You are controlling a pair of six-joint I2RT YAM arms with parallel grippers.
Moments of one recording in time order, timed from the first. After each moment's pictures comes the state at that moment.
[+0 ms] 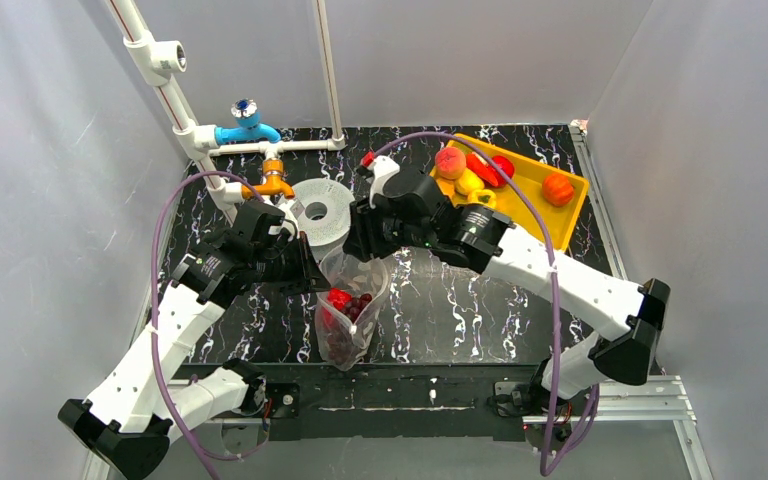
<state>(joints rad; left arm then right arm) -0.53 0.96 1.13 -1.06 0.27 -0.68 1.06 1.49 1.55 -0.59 -0.02 0.47</state>
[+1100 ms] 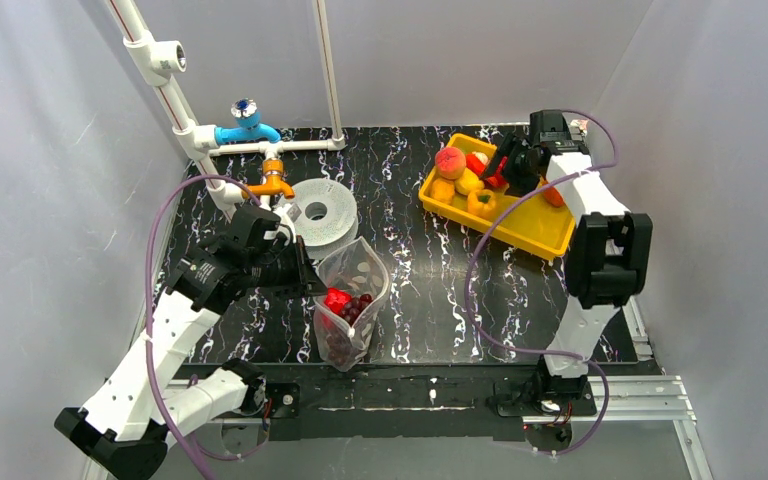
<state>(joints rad) -0.53 0.92 1.12 -1.08 0.27 -0.67 0.08 1.84 1.56 -0.62 -0.21 0.55</state>
